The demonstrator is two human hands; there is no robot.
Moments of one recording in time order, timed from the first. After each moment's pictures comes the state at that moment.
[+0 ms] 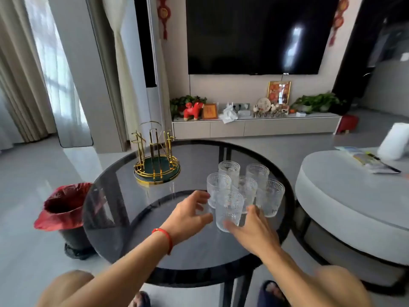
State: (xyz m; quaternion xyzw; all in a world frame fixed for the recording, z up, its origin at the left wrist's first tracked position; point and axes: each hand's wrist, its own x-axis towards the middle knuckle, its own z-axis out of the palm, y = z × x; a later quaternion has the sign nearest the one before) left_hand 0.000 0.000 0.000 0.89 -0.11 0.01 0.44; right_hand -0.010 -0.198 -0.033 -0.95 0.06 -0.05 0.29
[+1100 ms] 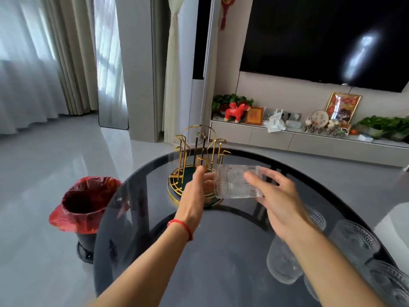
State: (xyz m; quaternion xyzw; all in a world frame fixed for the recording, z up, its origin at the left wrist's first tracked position) left_hand 0.170 0.109 -0.004 0.68 0.06 0.10 0.72; right_hand 0.184 -0.067 0.048 -0.69 0.02 0.01 0.73
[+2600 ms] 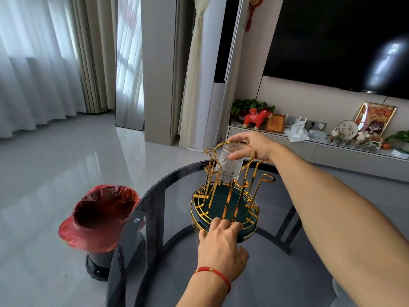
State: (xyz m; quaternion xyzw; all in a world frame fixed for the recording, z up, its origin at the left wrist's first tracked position) left_hand 0.197 0.133 -0.066 0.97 0.03 0.06 0.25; right_hand 0.441 0.062 0.082 -0.86 -0.28 0.14 0.41
